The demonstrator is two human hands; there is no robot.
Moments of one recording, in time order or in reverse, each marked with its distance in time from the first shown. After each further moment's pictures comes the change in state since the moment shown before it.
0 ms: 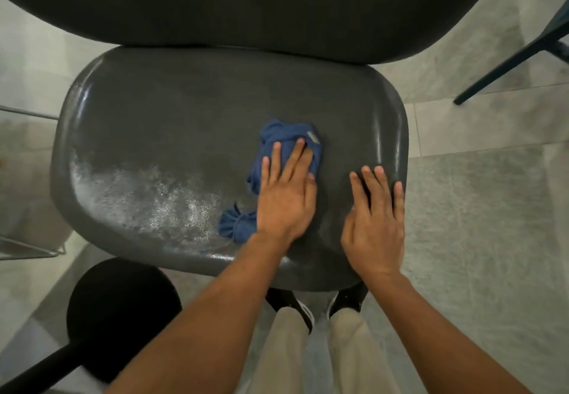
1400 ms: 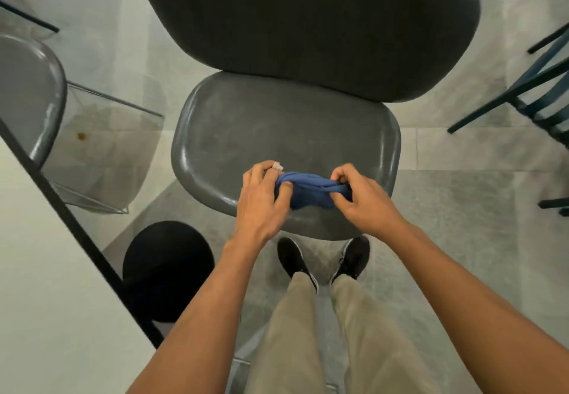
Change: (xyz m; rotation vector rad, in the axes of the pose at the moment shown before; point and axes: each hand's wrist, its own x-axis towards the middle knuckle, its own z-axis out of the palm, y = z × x) left_hand -0.143 0.023 -0.239 -0.307 0.032 -0.296; right_hand 0.009 -0.100 -0.214 0.497 -0.591 -0.112
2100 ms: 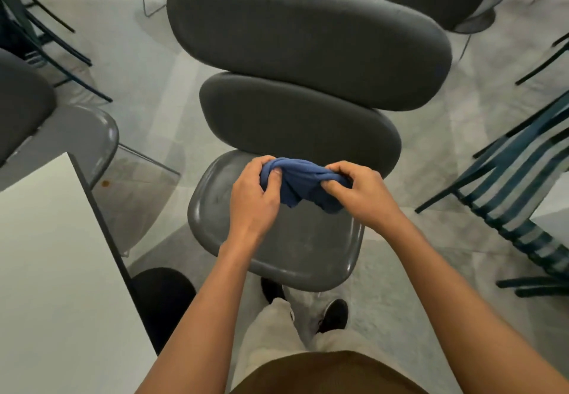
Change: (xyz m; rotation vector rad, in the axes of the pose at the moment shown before) left_hand -0.027 0.155 -0.135 -0.414 0.422 0.133; right_hand -0.047 -0.152 -0.171 0.148 0.239 -0.221
